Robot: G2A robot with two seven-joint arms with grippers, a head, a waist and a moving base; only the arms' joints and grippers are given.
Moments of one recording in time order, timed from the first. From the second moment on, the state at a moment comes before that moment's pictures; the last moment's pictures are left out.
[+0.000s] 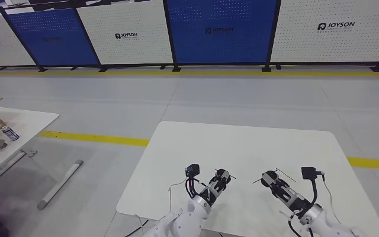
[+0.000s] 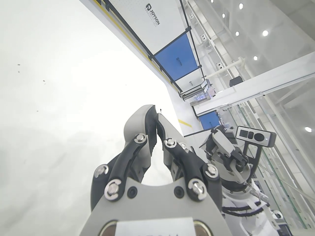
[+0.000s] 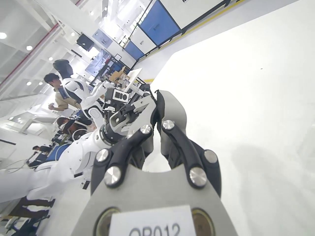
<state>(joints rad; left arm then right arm) 1.50 -1.28 -0.92 -1.69 0.23 0.10 0.14 -1.56 -0.96 1.24 -1.79 -0.18 -0.30 0.33</state>
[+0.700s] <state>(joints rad) 1.50 -1.28 -0.92 -1.69 0.23 0.10 0.14 -1.59 -1.00 1.14 -1.76 -0.29 -0.28 0.08</state>
